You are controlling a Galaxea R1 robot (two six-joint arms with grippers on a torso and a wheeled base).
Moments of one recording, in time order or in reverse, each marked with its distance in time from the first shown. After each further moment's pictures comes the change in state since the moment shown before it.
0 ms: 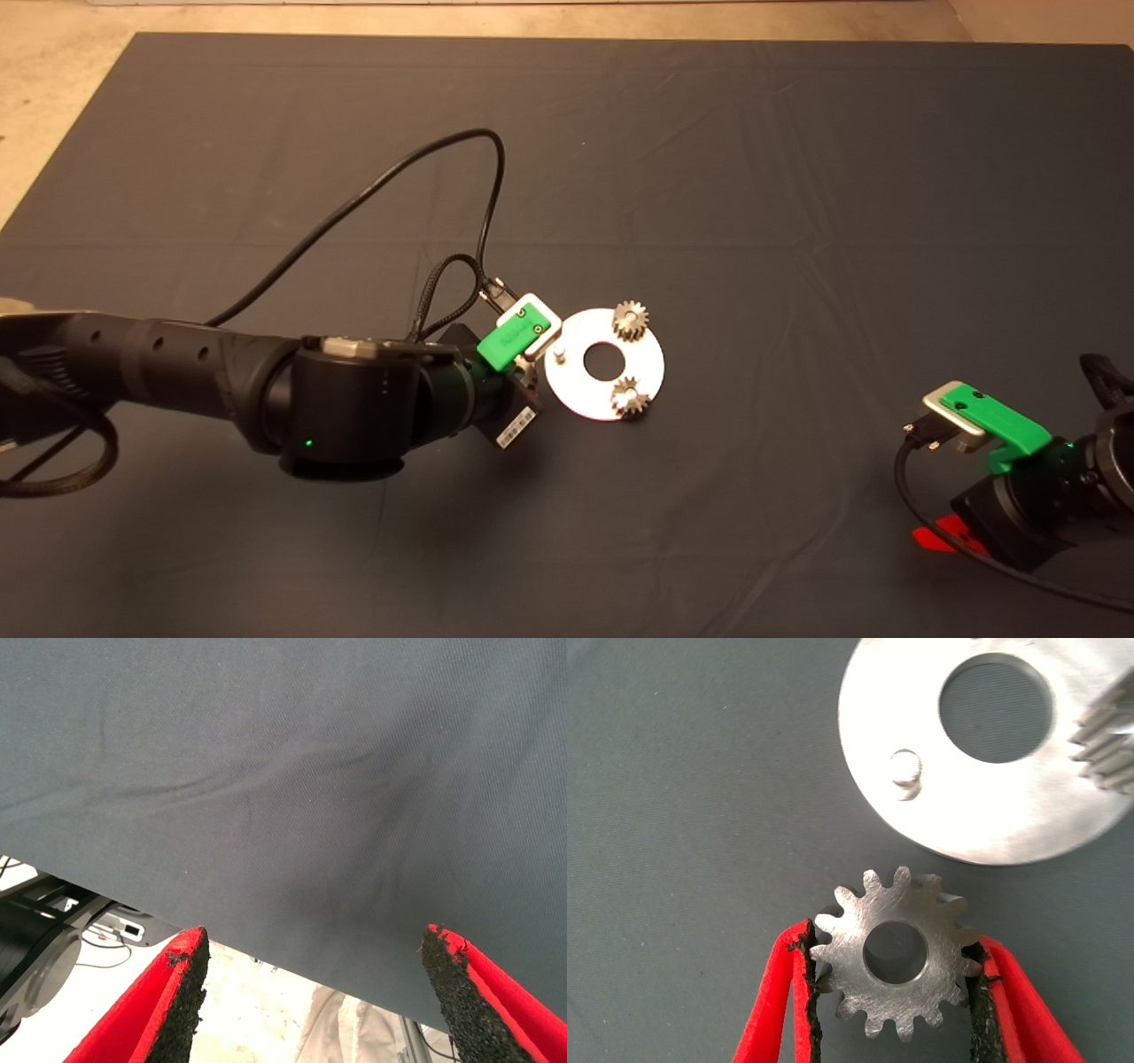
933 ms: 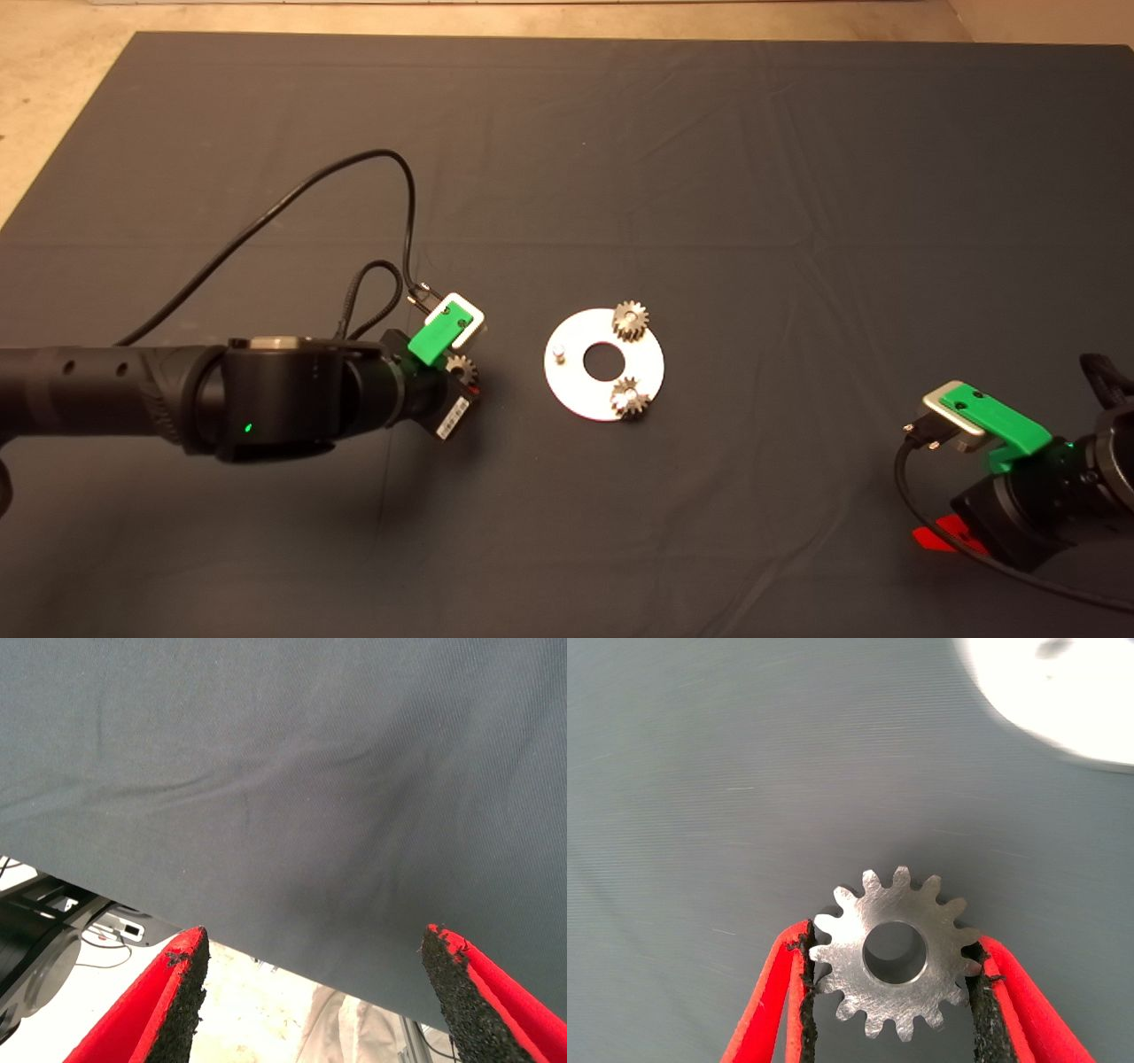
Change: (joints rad) left arm 0.050 -0.182 0.026 0.006 -0.135 0.014; right arm 0.000 0.000 0.000 0.000 0.000 0.000
